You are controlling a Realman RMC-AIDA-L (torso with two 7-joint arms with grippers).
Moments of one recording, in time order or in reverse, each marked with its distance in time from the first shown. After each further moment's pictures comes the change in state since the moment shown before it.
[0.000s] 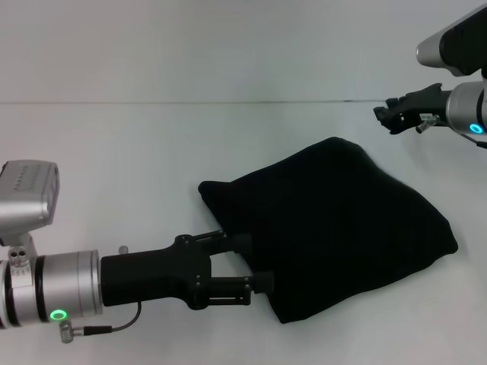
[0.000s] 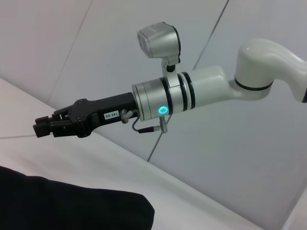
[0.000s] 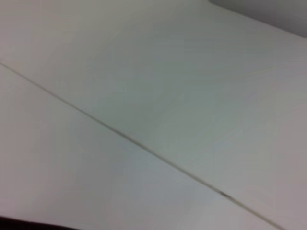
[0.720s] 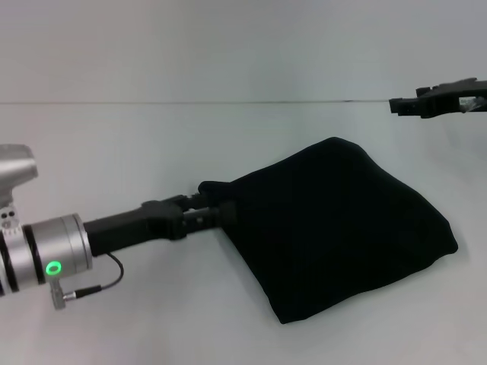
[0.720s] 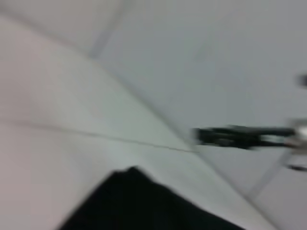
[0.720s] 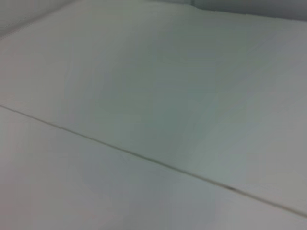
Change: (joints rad) left arm -0.025 0.013 -0.096 -0.005 -0.025 -0.230 -0.244; right arm -0.039 -0.076 0.170 -0.093 0.055 -0.318 0.088
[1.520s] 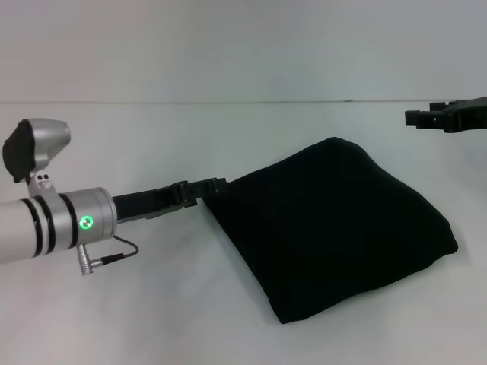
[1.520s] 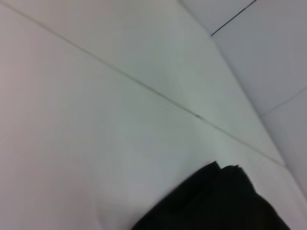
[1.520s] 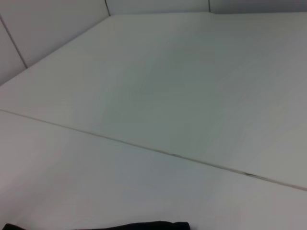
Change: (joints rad) left arm -0.099 0.004 0.157 -0.023 0.008 -0.370 -0.481; right arm -0.102 -0.016 0.046 -0.062 0.116 -0.161 -0.041
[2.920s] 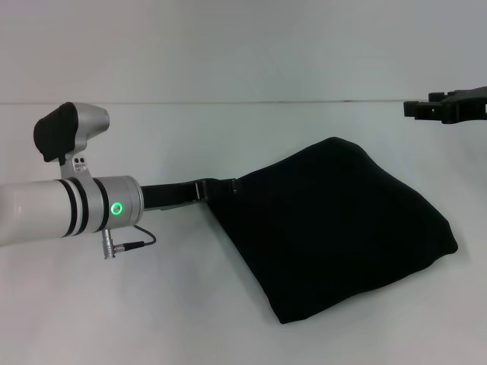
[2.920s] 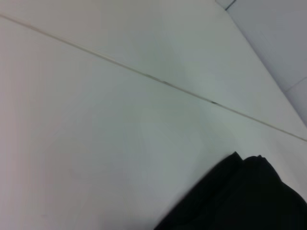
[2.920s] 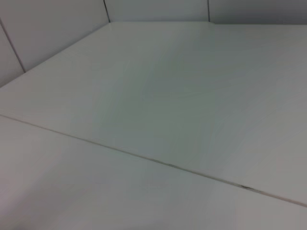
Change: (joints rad) left arm -0.083 0.001 0.131 -0.039 0.002 -0.152 -0.030; right arm 0.015 0.000 0.000 -0.001 0.000 0.020 -0.012
